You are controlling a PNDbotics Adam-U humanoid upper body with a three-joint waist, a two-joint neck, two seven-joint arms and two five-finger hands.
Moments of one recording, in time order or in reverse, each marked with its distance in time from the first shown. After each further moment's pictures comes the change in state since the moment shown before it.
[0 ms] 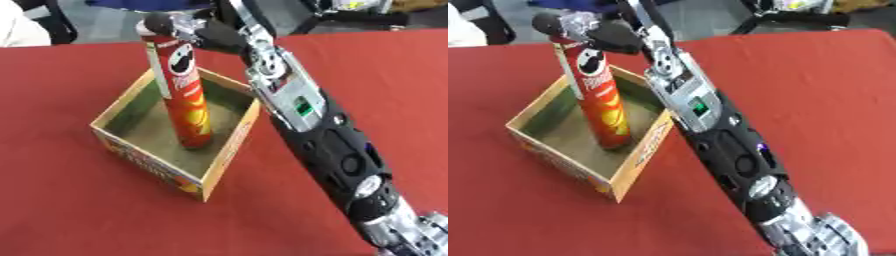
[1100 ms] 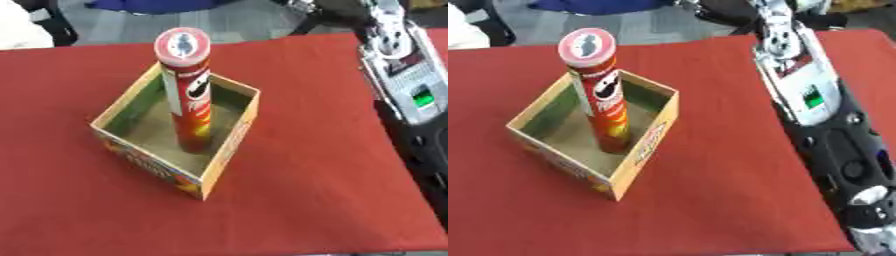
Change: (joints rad) left arm 0.017 0.008 0.002 0.006 -0.002 -0.003 0.007; right arm 0.195 -0.321 -0.117 -0.282 0.007 0.099 -0.012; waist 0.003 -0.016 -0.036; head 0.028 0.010
